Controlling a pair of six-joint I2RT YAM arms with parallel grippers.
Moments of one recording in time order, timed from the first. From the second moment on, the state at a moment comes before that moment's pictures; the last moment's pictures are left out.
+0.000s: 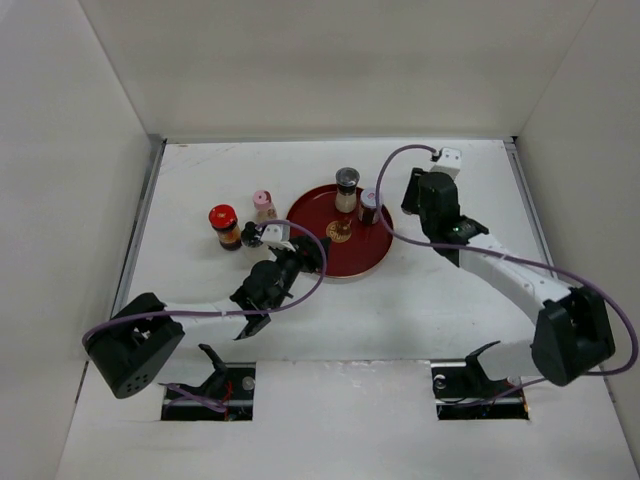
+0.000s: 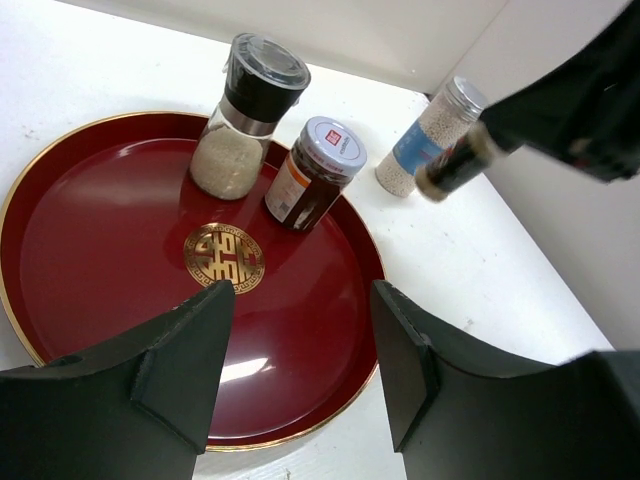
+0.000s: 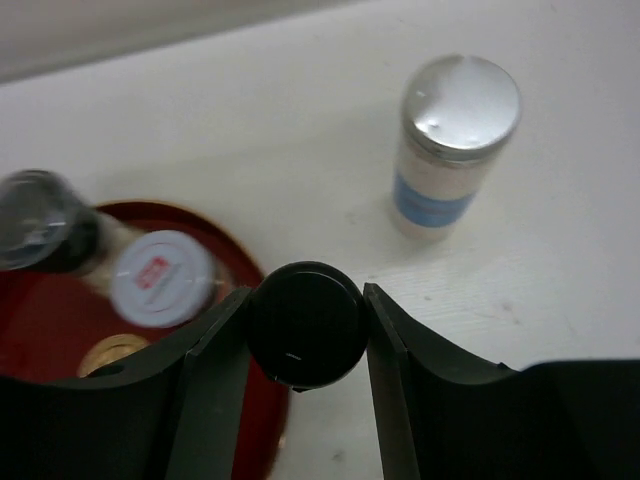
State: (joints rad) left arm -0.83 1.29 0.32 1.01 -0.38 -0.49; right arm 0.41 1.40 0.95 0.03 0.52 0.33
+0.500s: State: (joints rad) left arm -0.82 1.29 0.32 1.02 -0.38 -0.49; right arm 0.61 1.53 0.95 0.03 0.52 0.39
